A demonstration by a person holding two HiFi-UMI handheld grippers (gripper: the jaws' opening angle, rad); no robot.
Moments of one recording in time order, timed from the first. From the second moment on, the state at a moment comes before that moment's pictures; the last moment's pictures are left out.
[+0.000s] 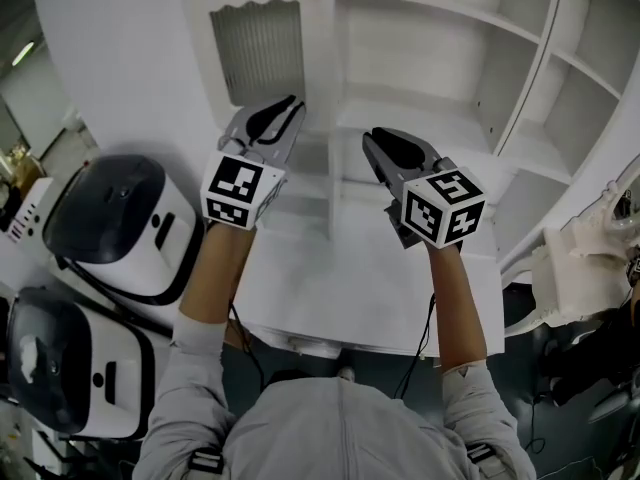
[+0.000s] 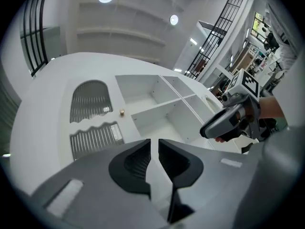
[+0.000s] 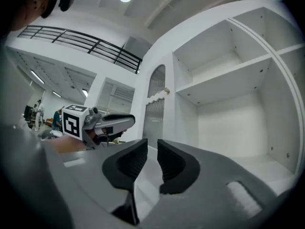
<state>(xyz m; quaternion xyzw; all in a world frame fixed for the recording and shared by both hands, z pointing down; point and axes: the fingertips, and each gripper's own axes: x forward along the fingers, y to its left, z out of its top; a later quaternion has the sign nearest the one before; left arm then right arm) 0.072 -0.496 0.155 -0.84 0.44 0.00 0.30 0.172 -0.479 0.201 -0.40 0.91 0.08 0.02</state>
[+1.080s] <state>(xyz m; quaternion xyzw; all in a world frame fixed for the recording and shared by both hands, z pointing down) 0.096 -0.604 -0.001 -0.78 0.46 0.03 0.42 0.124 -0.616 0.176 -0.43 0.90 0.06 -0.01</state>
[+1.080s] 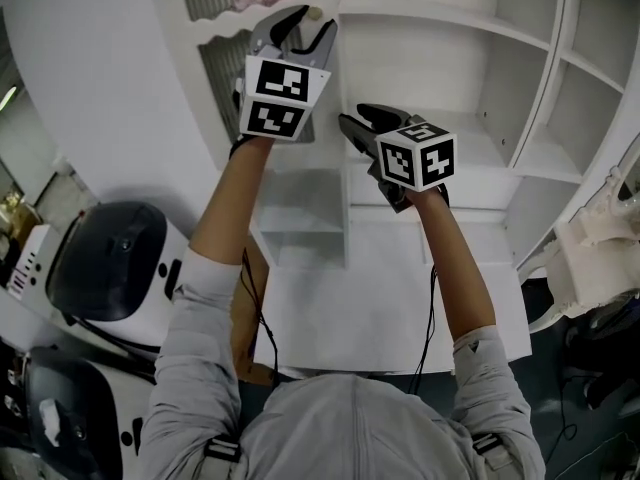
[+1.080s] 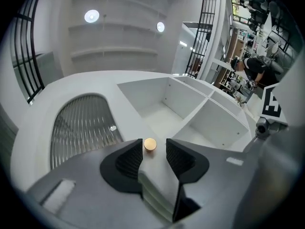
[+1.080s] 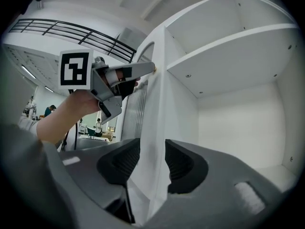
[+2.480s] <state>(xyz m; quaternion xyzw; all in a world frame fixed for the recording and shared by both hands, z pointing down) 0.082 -0.574 -0.006 -0.79 0.44 0.10 0.42 0.092 -0.611 0.177 -0.39 0.92 0.05 0.00</state>
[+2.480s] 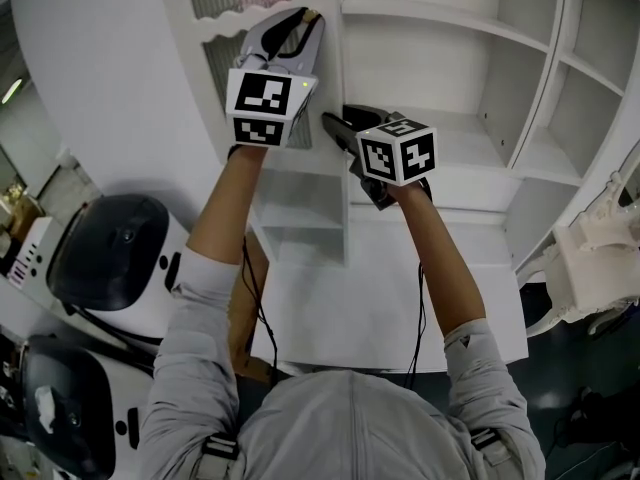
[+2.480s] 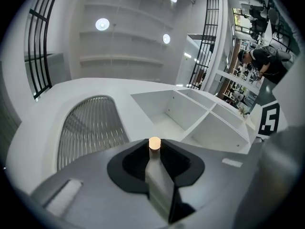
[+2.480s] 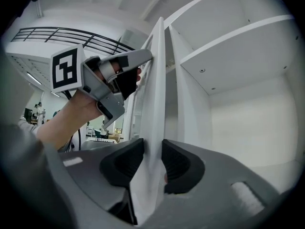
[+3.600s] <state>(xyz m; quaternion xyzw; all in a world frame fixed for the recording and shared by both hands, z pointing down) -0.014 -0.454 0.001 -0.82 0.41 0.08 0.39 0.007 -0.472 0.183 -0.41 0.91 0.02 0.01</state>
